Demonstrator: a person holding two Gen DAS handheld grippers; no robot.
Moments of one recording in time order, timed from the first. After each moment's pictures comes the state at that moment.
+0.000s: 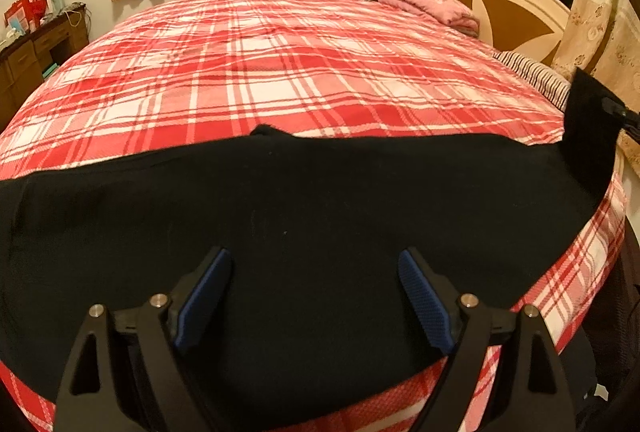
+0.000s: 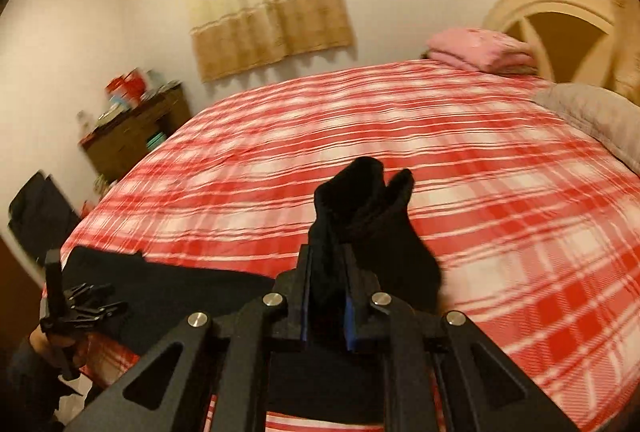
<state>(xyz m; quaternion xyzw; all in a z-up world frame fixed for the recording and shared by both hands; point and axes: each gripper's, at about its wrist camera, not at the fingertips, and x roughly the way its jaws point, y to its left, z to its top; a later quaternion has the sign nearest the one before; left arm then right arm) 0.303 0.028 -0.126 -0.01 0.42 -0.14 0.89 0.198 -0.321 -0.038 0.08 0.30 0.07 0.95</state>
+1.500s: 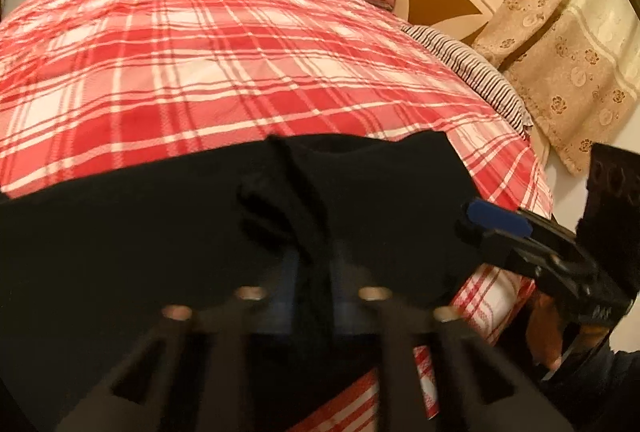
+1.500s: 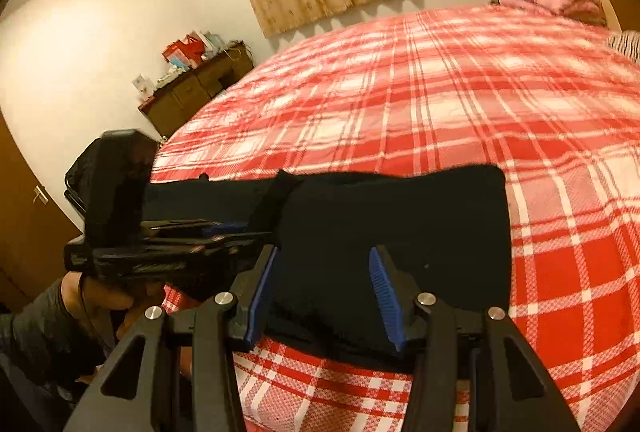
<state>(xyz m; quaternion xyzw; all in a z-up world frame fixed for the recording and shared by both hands) 0.332 -0.120 -0.120 -0.06 0.47 -0.30 0.82 0.185 -0.254 -0.124 0.11 0.35 0.20 0.91</state>
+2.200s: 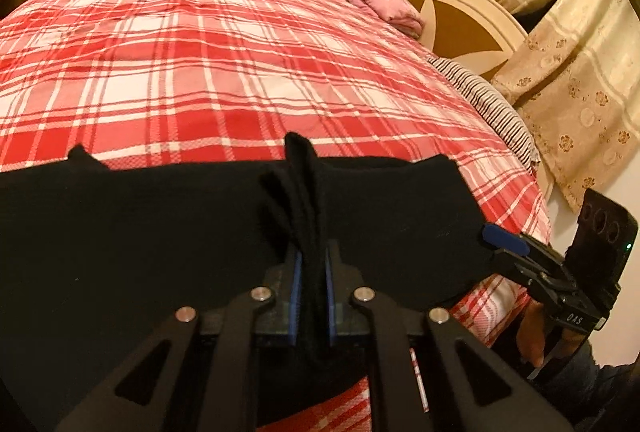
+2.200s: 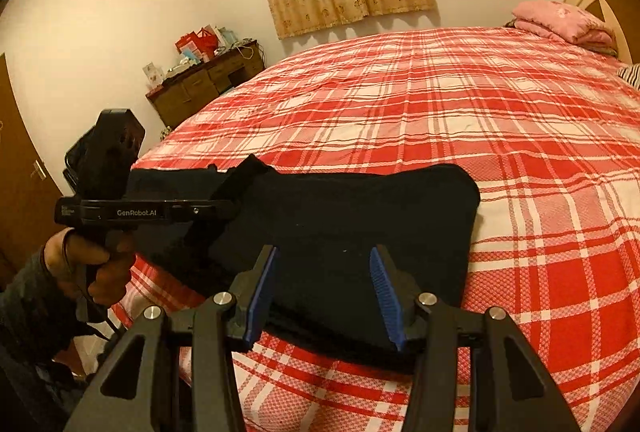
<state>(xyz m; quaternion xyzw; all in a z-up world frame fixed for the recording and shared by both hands) 0.330 -0.049 -0.107 -0.12 0.46 -0.27 0.84 0.176 -0.238 -0.127 0.08 0.34 0.21 0.91</state>
